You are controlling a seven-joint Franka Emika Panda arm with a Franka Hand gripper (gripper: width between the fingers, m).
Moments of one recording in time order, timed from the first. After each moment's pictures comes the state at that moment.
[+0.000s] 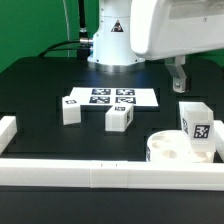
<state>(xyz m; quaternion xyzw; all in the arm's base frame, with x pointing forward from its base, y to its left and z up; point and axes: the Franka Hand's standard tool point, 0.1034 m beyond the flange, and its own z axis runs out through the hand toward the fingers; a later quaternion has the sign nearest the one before) 0.655 0.079 0.134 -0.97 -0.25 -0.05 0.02</state>
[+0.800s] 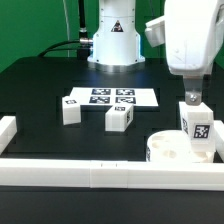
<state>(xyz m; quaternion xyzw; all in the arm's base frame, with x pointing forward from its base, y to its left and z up) 0.655 0.069 0.122 -0.81 -0.58 -0.05 0.00</state>
